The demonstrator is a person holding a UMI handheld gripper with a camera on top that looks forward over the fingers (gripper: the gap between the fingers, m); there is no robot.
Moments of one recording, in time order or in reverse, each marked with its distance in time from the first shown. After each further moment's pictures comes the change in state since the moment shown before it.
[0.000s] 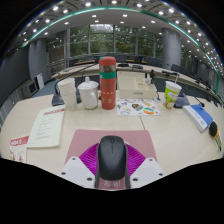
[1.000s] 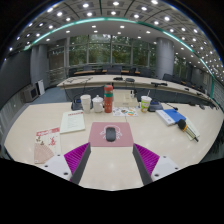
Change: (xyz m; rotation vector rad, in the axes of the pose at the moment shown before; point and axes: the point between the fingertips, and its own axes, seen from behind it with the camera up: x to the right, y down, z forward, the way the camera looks) arm -0.014 0.027 -0.327 0.087 0.053 -0.002
